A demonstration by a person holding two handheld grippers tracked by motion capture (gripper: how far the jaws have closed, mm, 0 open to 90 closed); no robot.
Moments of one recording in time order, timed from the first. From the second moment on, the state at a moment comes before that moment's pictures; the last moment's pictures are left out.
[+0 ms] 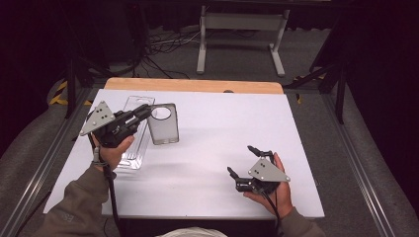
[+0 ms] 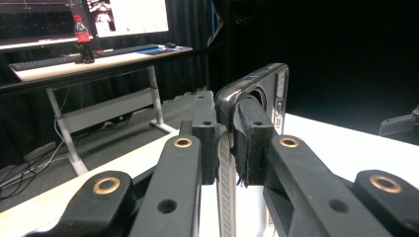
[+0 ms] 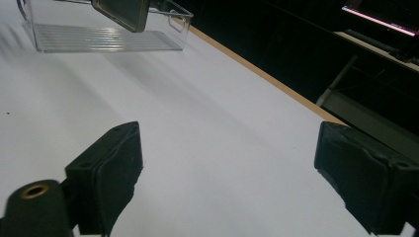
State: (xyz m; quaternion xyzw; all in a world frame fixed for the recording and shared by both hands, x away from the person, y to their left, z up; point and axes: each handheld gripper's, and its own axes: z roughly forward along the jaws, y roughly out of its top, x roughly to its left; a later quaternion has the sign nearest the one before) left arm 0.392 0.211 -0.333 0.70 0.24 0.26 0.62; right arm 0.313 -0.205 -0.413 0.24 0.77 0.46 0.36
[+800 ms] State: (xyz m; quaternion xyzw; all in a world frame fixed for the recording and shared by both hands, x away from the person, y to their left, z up) left arm 0.392 0.222 -0.327 0.69 0.25 0.27 0.63; right arm 0.316 -0.200 -0.417 0.24 0.79 0.44 0.36
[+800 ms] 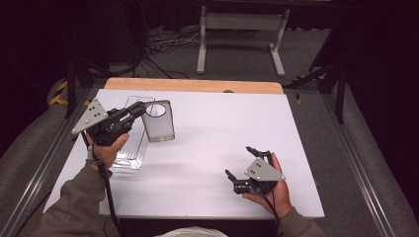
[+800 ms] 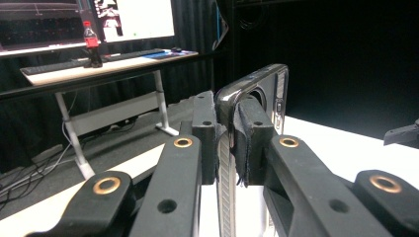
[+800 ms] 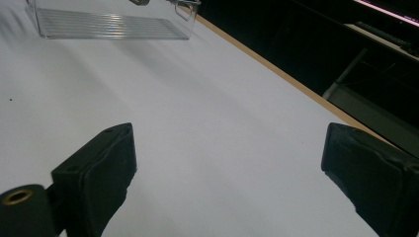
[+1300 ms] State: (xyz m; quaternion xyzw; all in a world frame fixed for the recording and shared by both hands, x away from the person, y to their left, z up) left arm 0.392 0.233 -0.323 0.68 0.26 0.28 0.63; right arm 0.315 -0.200 -0.416 0.23 0.79 0.44 0.36
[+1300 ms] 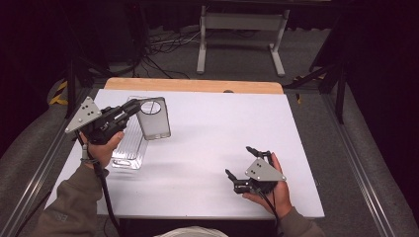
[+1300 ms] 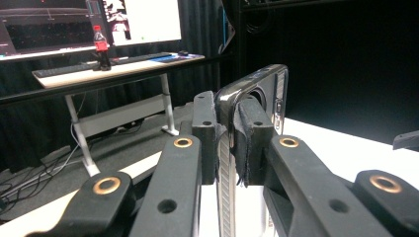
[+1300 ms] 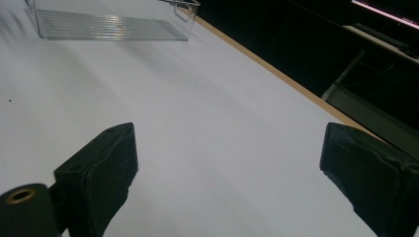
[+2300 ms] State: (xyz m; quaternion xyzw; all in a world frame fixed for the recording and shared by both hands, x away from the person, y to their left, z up) left arm 0.392 0.262 -0.317 0.66 0.28 0.30 0.63; right arm 0.316 -0.201 -0.417 0.24 0.79 0.44 0.36
